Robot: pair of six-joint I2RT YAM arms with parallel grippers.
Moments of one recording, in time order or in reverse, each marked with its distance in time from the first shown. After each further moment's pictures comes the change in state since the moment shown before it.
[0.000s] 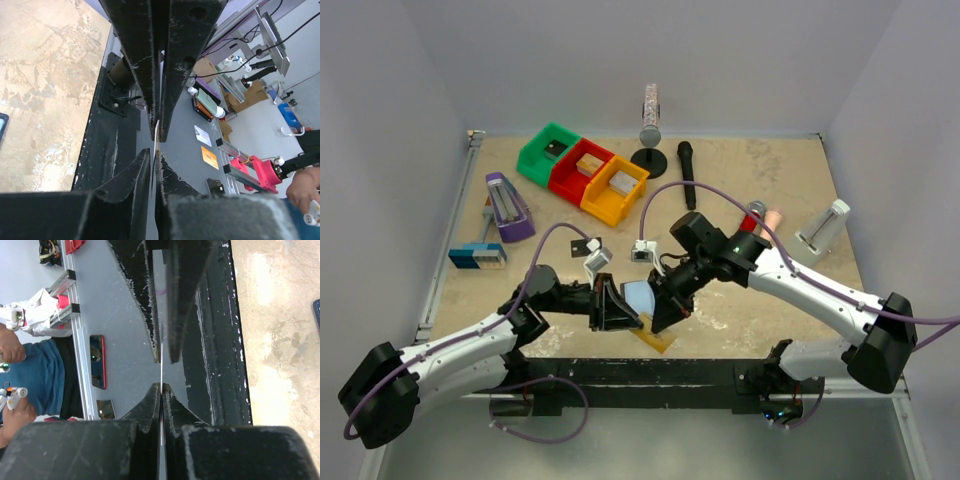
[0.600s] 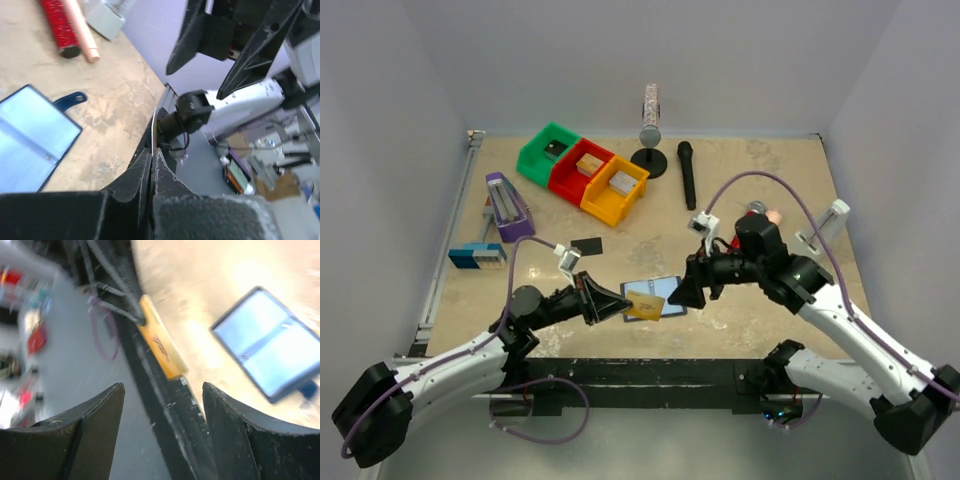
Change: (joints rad) left arm 0.019 -0.156 -0.165 0.081 -0.350 -0.071; right arm -0.182 -0.335 -0.185 0.217 0.192 0.192
